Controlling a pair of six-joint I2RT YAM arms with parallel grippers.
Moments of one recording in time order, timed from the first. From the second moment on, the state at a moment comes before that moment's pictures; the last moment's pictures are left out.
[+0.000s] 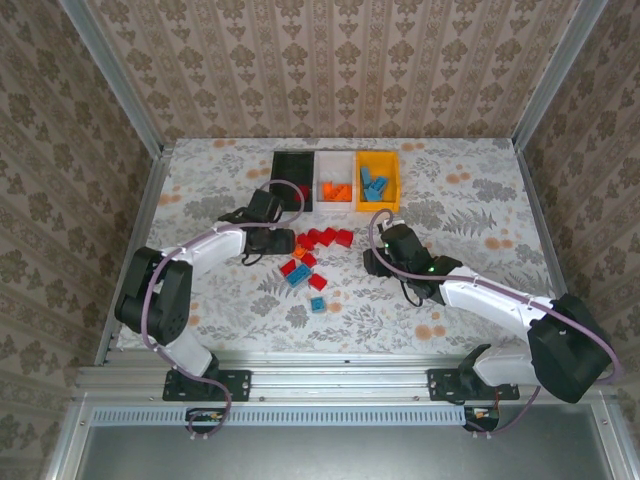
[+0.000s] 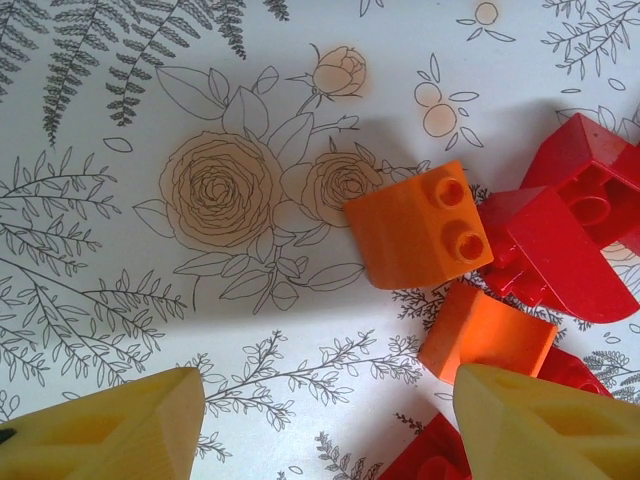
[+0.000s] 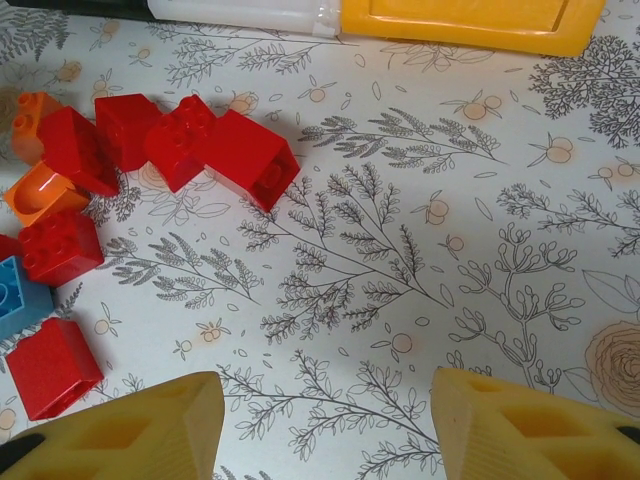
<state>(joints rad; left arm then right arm) -0.48 1.64 1.01 -0.47 -0.02 -0.38 0.62 1.29 0.70 -0.19 0.20 0.41</state>
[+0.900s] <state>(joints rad) -0.40 1.86 1.14 -0.40 0.07 -0.33 0.62 1.29 0.70 -0.19 0.23 0.40</state>
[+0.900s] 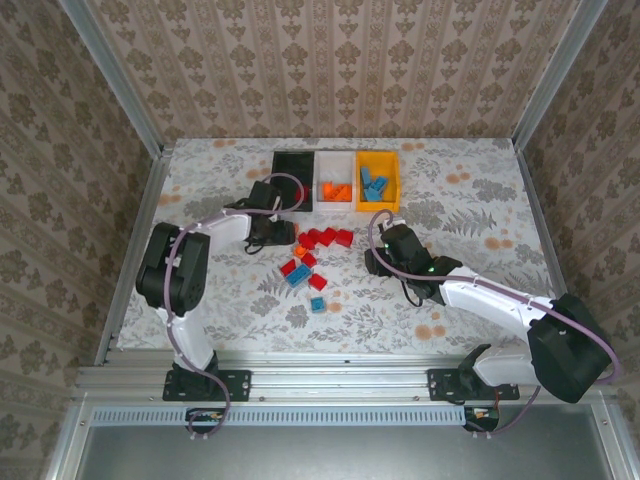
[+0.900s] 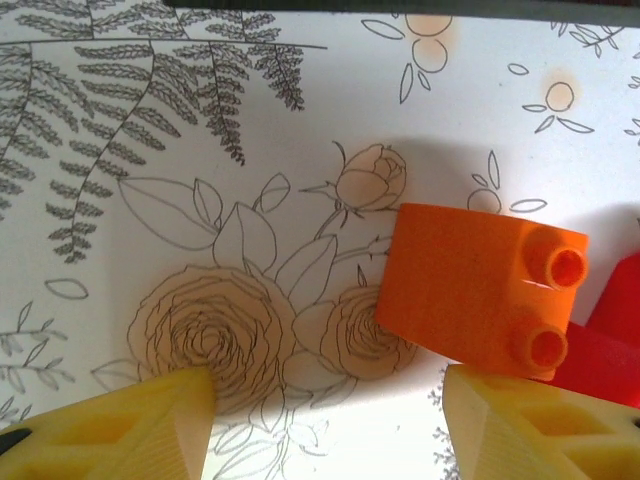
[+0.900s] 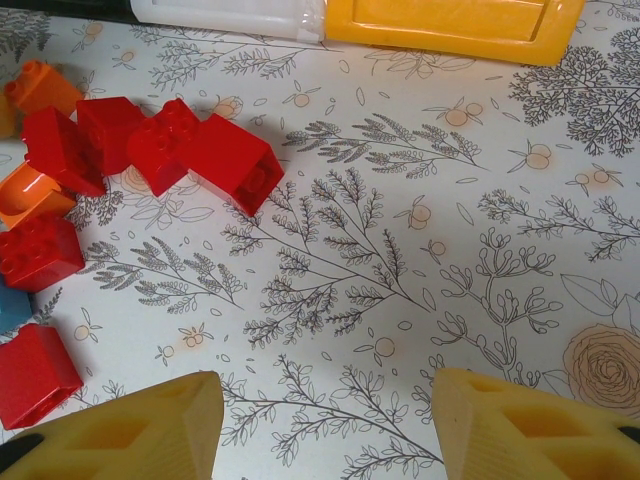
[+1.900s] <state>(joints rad) -0.41 1.95 1.24 -0.30 0.19 -0.42 0.62 1.32 0.70 -0.19 0.23 0.39</state>
